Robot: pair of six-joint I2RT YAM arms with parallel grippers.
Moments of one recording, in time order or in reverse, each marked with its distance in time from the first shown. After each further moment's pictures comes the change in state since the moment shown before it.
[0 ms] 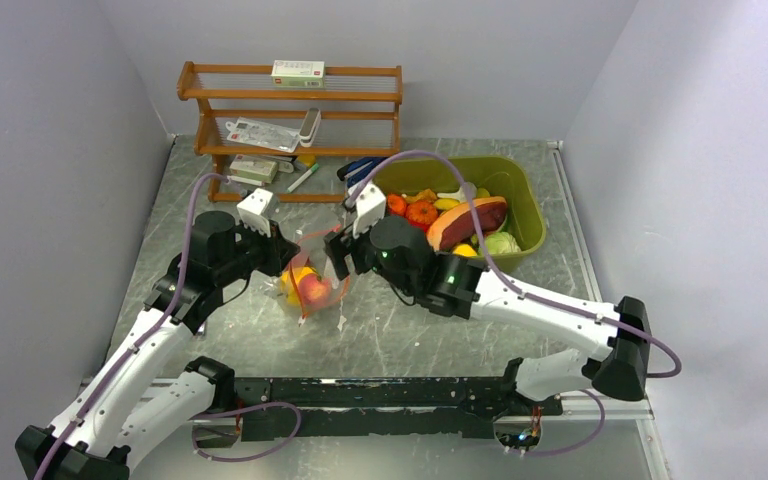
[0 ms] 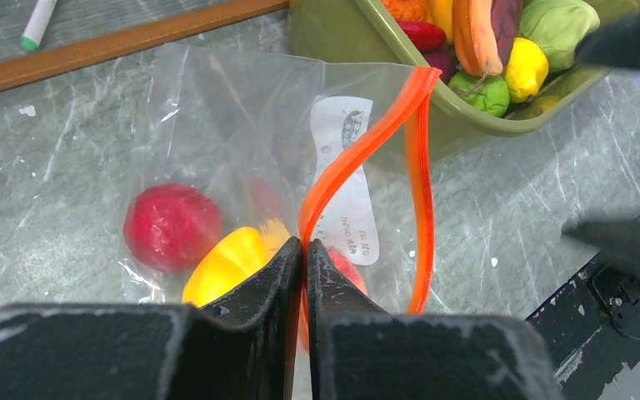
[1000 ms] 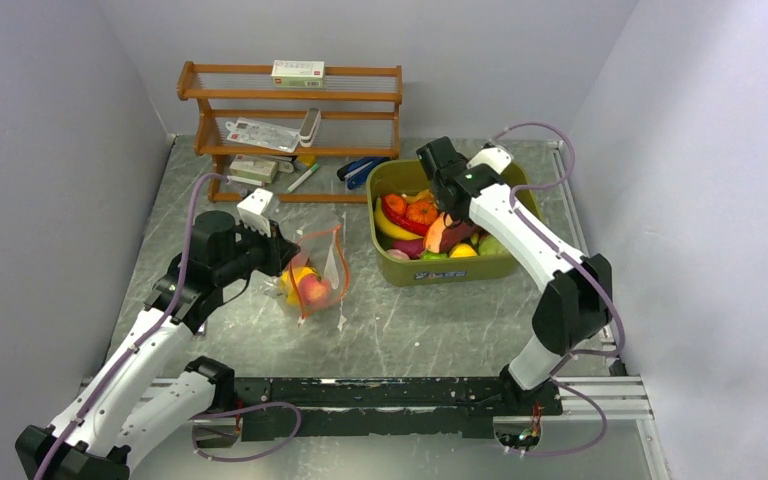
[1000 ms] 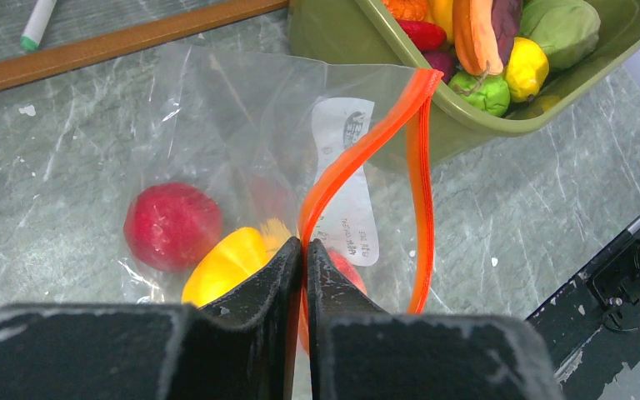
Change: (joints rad) left arm 0.000 0.001 0.000 0.000 0.000 0.000; right arm -0.638 0.314 0.350 -0.762 0.365 0.931
